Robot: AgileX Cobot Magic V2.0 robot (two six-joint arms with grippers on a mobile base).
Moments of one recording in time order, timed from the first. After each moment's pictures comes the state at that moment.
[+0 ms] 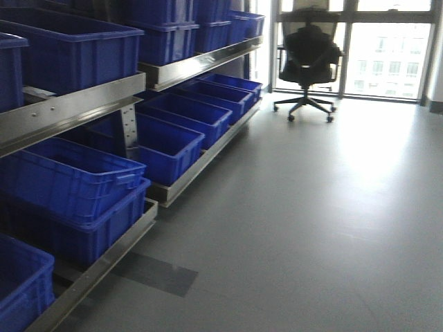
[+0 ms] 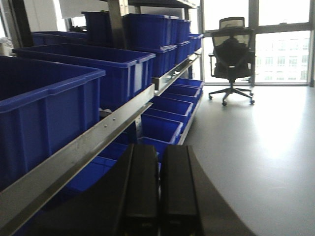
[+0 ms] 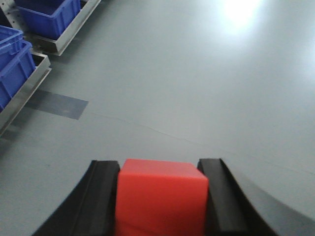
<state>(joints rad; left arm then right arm) -0.12 -0.01 0.01 -0.11 0.00 0.16 0.02 0.43 -0.56 -0.12 0.71 0.24</state>
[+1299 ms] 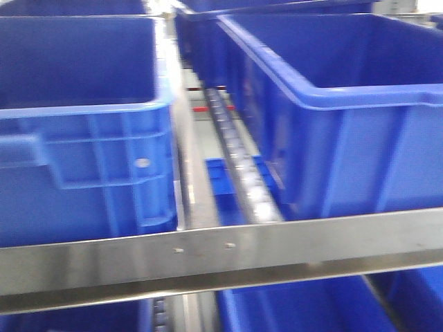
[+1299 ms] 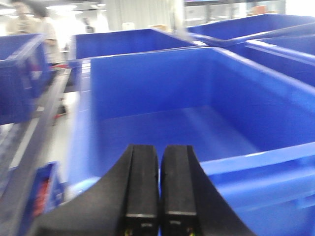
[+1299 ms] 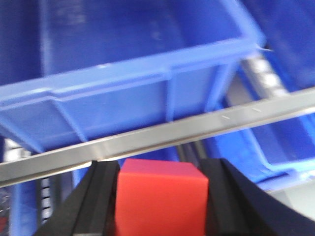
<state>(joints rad) -0.12 -0.01 0.01 -0.11 0.00 0.16 0.02 0.43 -0.56 -0.12 0.71 0.24</state>
